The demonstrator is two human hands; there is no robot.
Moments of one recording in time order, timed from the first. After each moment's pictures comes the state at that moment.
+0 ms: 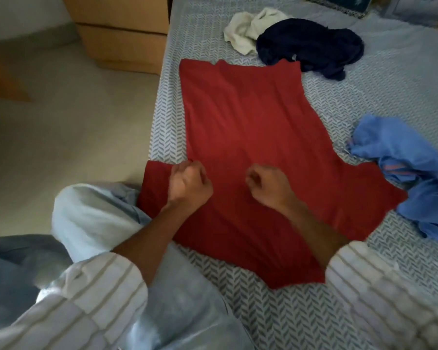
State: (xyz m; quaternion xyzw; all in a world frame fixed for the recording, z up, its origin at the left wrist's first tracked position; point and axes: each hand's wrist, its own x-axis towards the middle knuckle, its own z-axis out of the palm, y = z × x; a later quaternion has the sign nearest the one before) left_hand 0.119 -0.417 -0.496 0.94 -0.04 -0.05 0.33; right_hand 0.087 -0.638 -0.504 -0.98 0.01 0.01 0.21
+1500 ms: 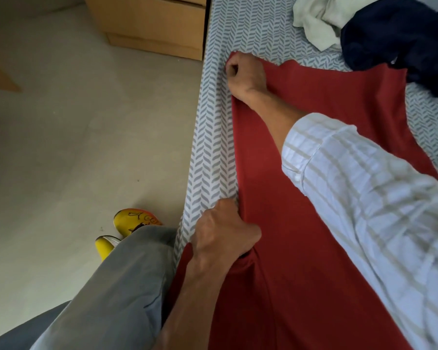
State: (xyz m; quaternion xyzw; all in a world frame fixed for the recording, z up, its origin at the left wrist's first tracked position) left_hand 0.259 -0.385 -0.516 0.85 0.09 -0.34 0.38; right_hand 0.539 -0.514 -0.556 -0.97 0.04 -0.06 0.22
